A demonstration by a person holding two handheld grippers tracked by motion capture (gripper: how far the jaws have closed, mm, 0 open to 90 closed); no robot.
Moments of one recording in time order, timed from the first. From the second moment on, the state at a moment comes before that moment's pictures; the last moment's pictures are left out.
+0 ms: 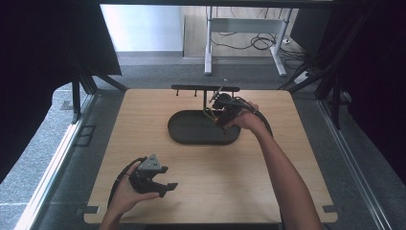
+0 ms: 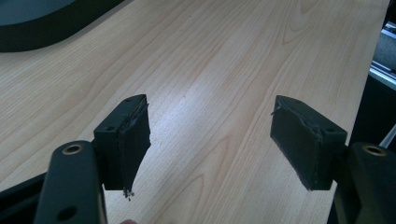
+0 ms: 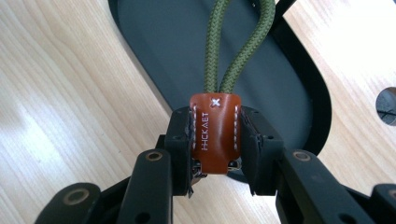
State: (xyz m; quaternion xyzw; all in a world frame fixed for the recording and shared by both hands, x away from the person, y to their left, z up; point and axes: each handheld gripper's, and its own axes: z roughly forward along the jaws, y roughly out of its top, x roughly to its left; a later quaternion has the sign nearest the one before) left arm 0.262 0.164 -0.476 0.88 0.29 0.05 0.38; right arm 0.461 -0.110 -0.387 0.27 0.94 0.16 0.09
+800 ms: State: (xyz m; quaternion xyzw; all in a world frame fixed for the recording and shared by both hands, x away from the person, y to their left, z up) left arm 0.263 0.160 -0.479 0.88 0.29 0.05 0.37; right arm 0.489 -0.107 -0.399 0.29 0.93 0.18 0.11
